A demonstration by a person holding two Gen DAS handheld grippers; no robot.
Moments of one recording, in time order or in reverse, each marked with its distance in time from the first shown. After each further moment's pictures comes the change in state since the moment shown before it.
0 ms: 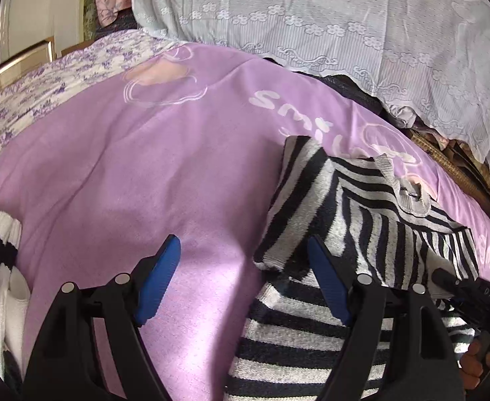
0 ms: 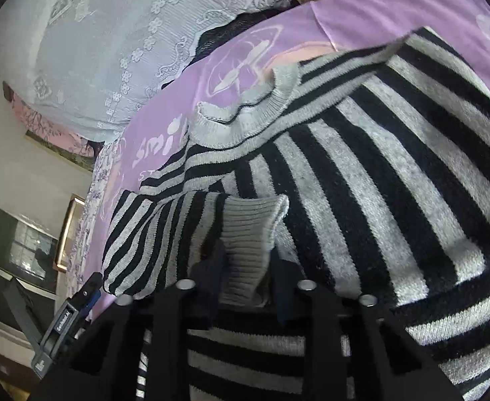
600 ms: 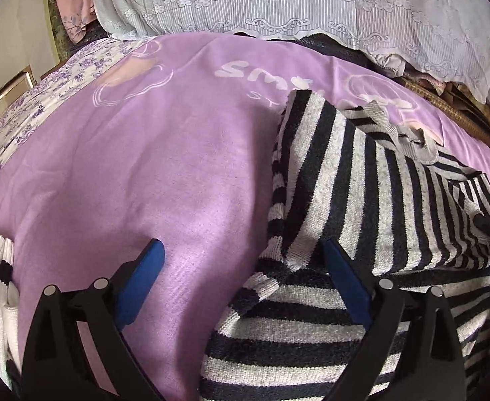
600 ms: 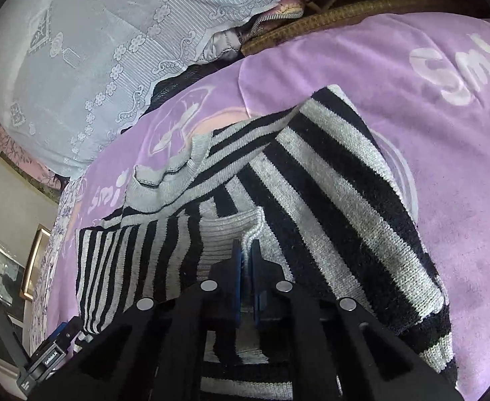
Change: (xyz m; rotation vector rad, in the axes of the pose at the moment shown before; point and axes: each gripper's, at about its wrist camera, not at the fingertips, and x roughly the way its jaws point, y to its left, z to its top) left arm 0.022 -0.039 -0.018 0.193 0.072 0.064; right arm -0.027 -0.068 0.023 0.027 -0.139 -0.164
